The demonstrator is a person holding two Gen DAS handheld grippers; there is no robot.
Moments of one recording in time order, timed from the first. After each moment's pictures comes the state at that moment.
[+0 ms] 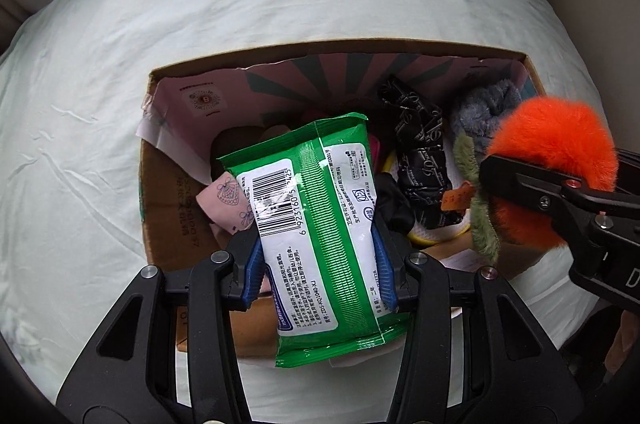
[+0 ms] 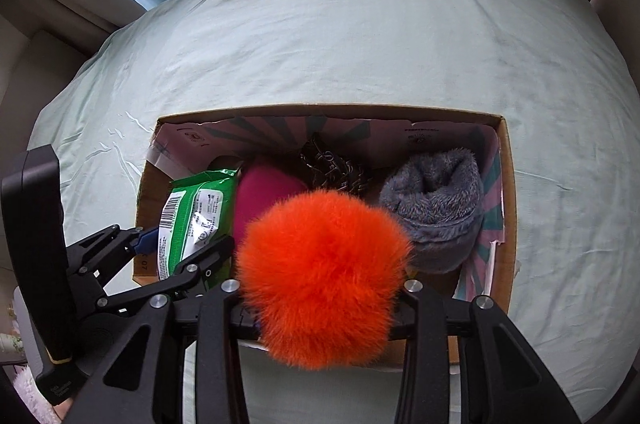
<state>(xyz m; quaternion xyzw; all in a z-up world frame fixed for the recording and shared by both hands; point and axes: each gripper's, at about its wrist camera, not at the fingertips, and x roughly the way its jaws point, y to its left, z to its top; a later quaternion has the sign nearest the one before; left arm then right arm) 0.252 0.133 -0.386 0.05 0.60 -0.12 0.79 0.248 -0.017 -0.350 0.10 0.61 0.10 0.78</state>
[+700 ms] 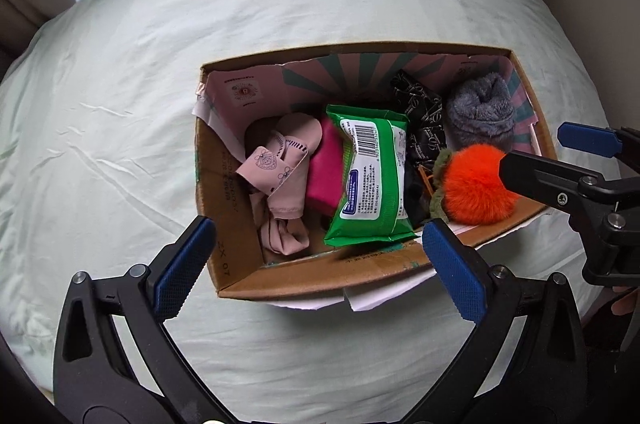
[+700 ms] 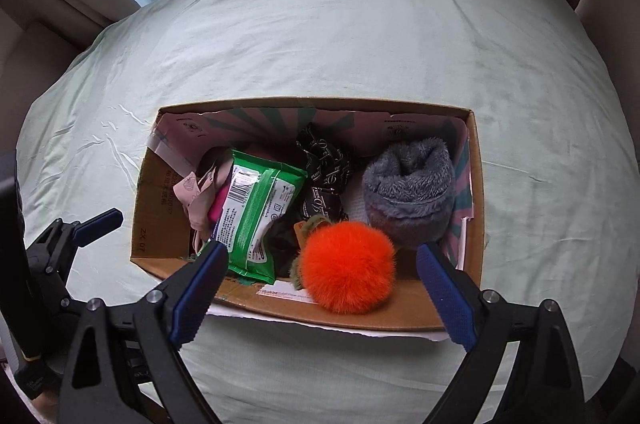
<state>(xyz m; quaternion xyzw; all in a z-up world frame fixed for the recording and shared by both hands) 0.222 0.162 -0.348 0.07 0.59 -0.11 0.80 0.225 -0.015 -0.328 0.07 0.61 0.07 0.79</state>
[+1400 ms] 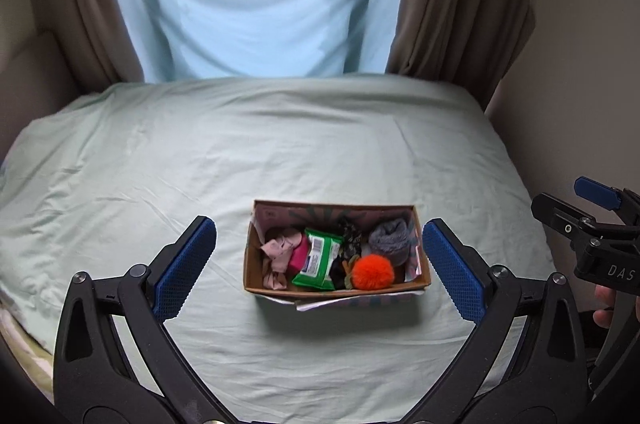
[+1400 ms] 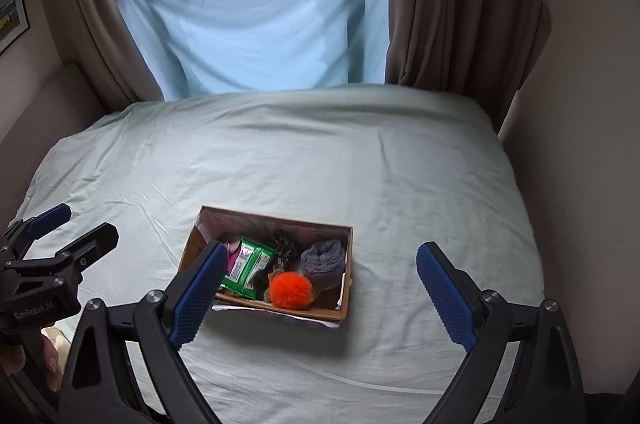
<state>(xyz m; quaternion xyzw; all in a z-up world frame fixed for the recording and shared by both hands) 0.119 0.143 -0.083 -0.01 0.41 -0.05 0.91 0.117 -0.090 -0.090 0.02 0.42 0.04 0.90</state>
